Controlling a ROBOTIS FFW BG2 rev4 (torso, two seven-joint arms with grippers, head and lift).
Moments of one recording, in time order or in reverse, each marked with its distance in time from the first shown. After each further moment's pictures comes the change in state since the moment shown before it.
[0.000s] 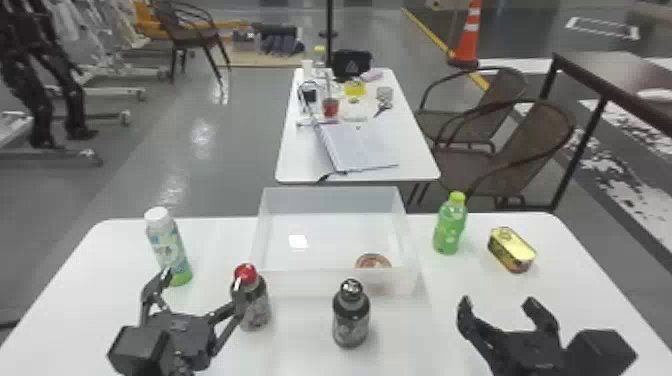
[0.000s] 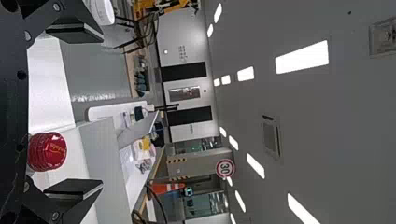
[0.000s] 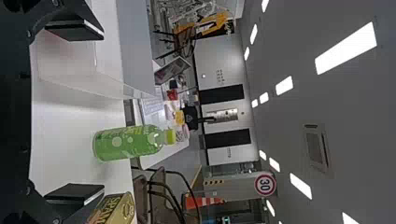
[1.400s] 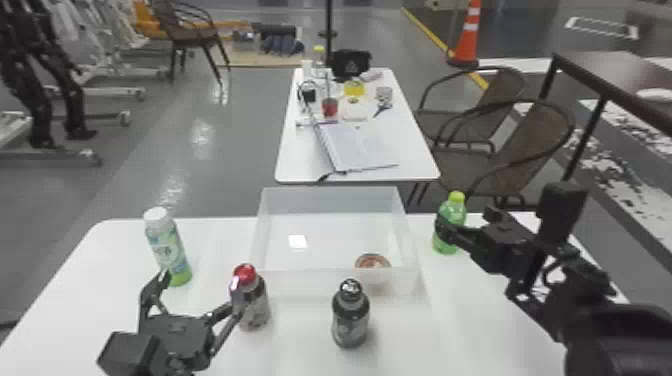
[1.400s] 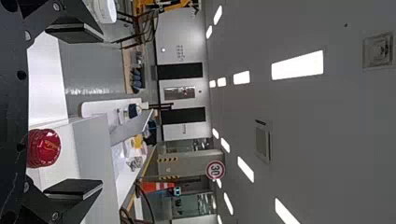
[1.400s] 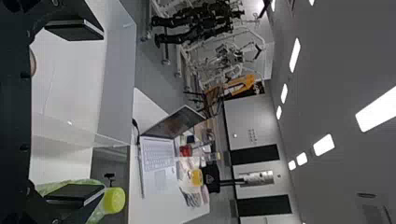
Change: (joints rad) left arm -0.011 0.000 0.001 0.042 0.063 -0.064 -0.015; right arm -0.394 -0.126 -0.003 0.022 -0.110 0.503 0.212
